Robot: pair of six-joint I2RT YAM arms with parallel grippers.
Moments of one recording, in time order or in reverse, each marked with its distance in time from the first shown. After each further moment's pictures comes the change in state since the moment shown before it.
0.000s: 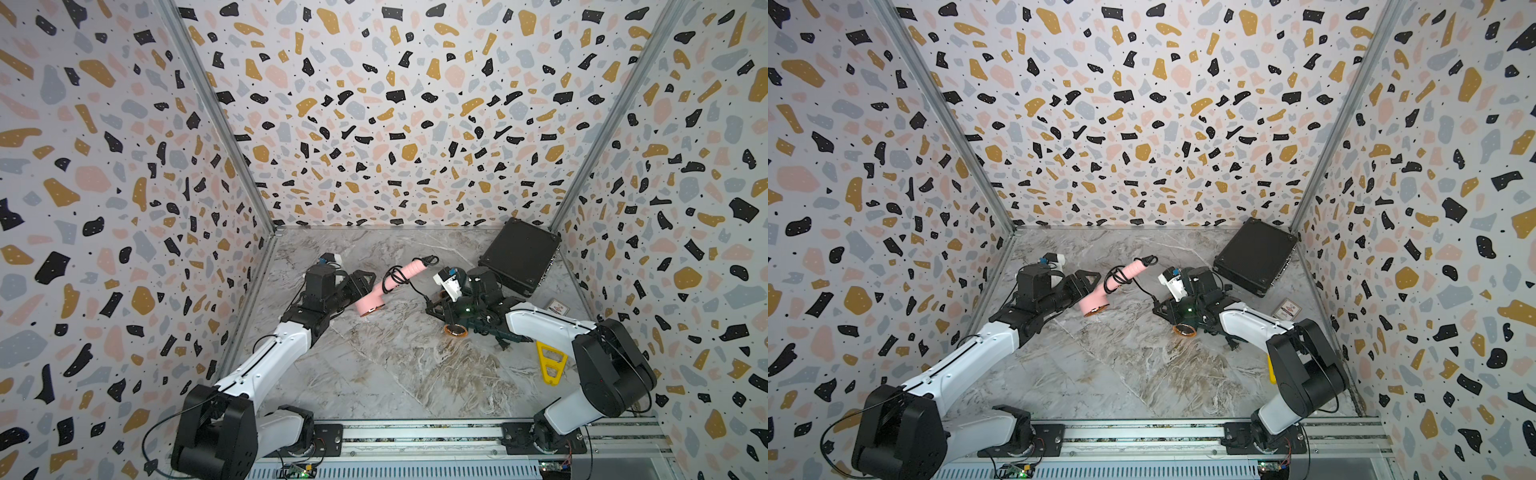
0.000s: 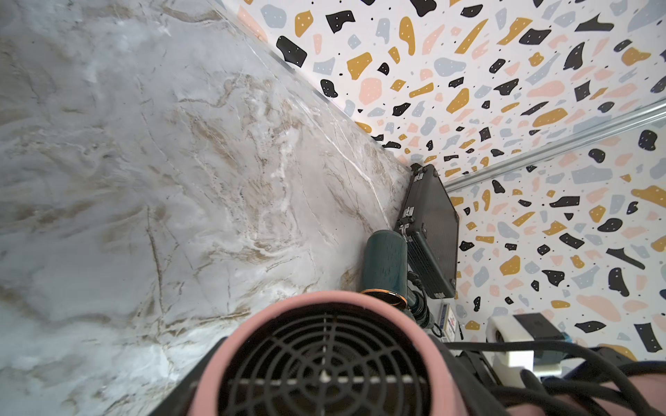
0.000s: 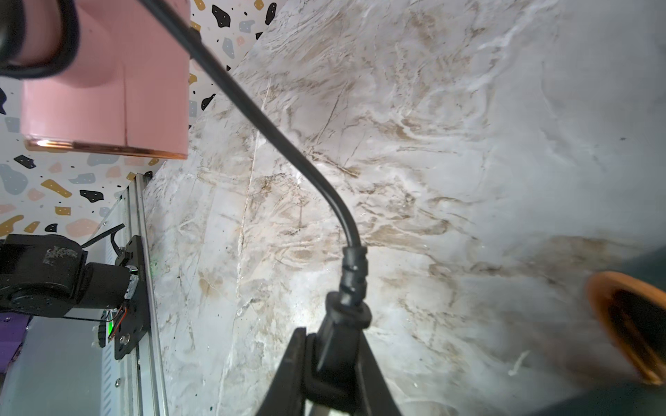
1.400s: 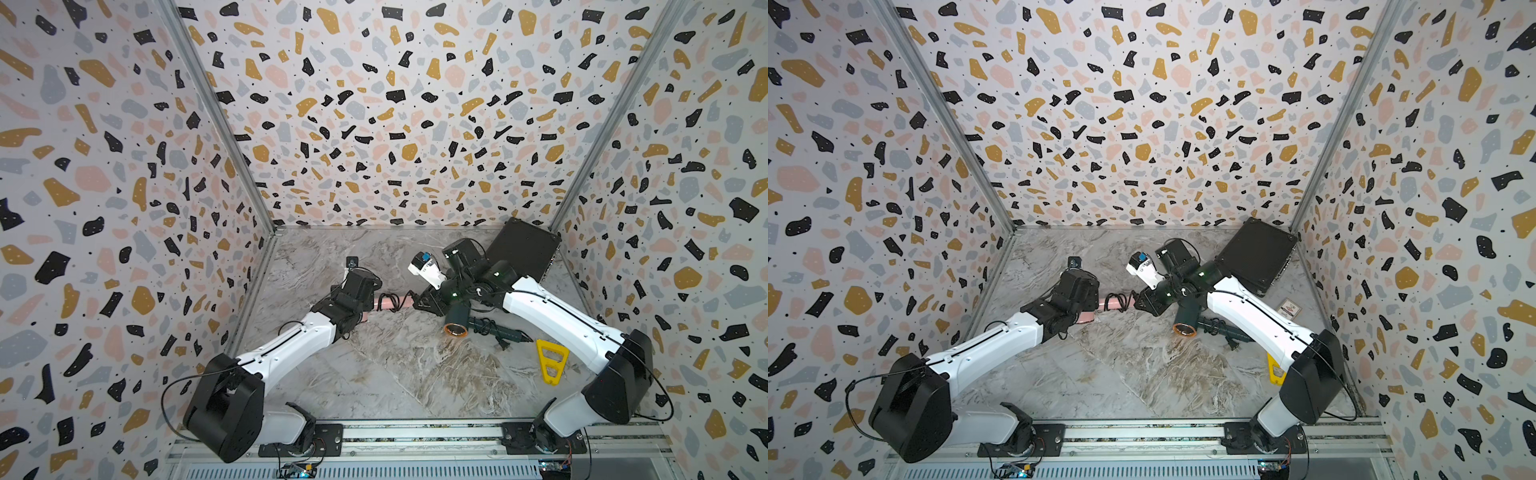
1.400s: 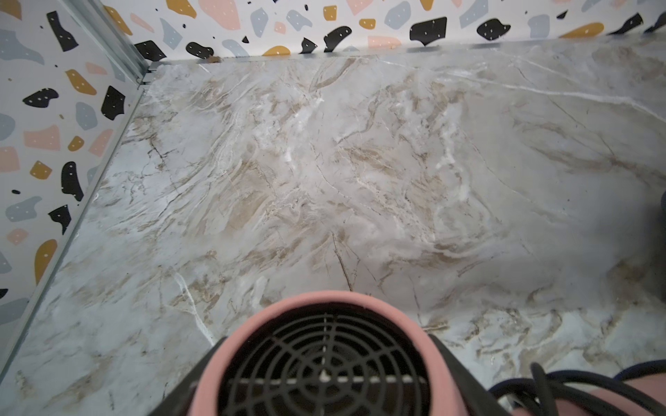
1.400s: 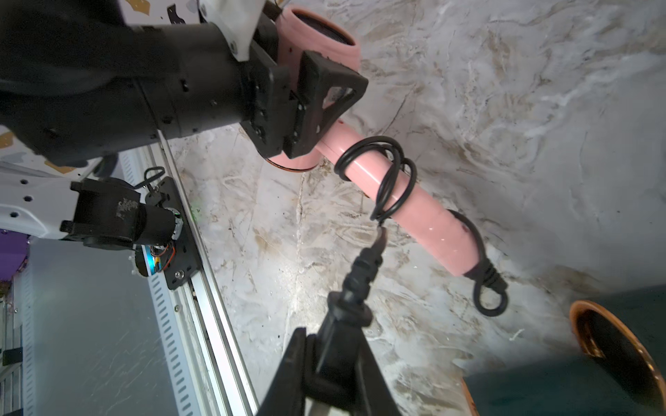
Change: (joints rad) left arm -0.256 0.125 0.117 -0.295 -0.747 0.518; right arm 0.158 0.015 0.626 -0.816 0.161 -0.202
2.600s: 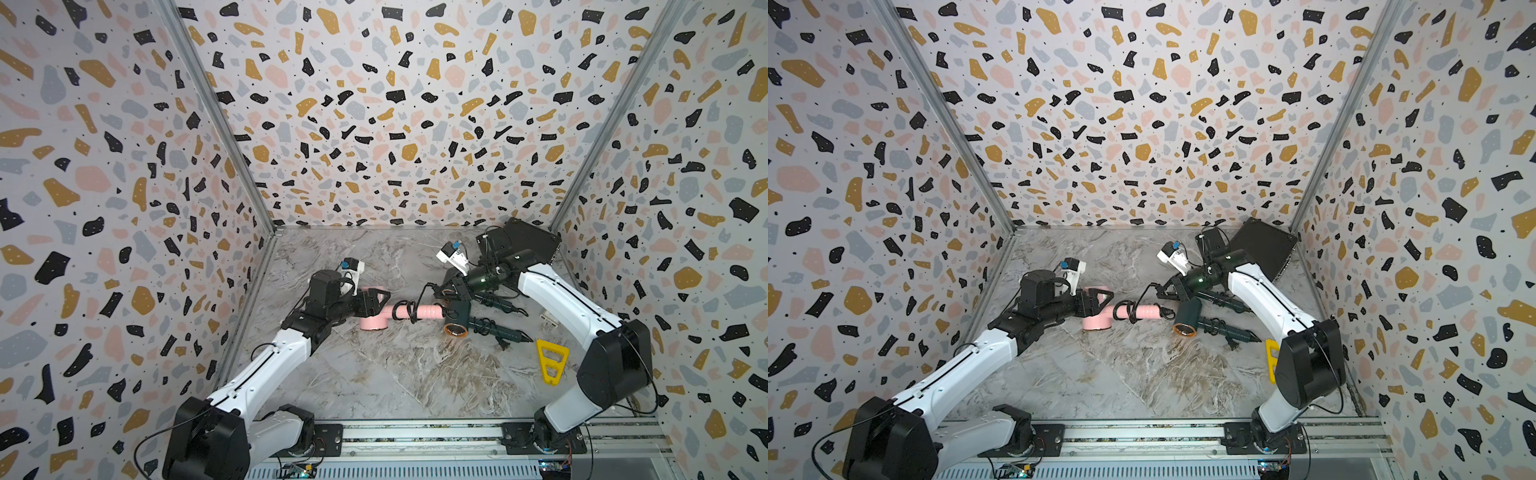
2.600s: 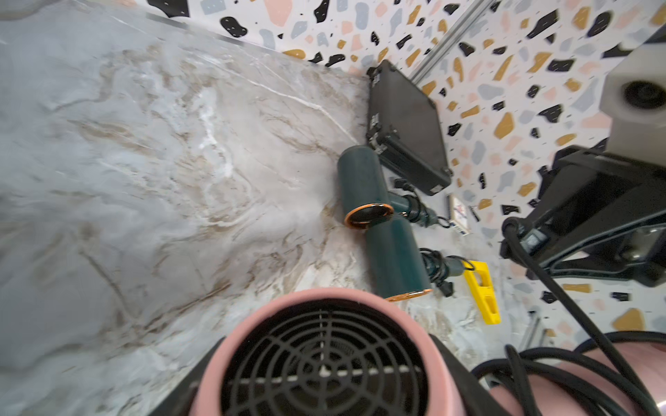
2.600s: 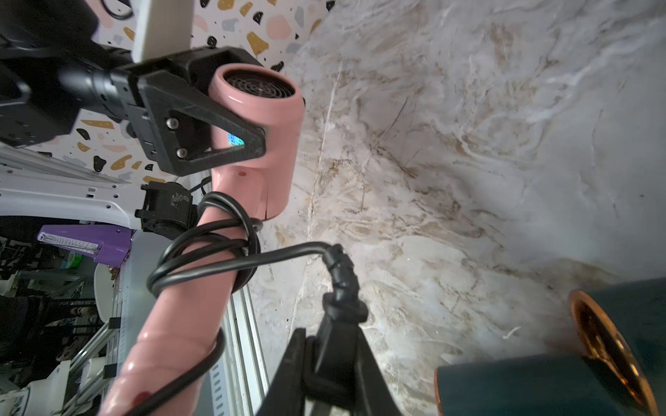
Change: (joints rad) left arm 0.180 -0.200 -0.150 0.254 0.959 -0.147; right arm -0.301 0.000 -0.124 0.063 -0.395 -0.135
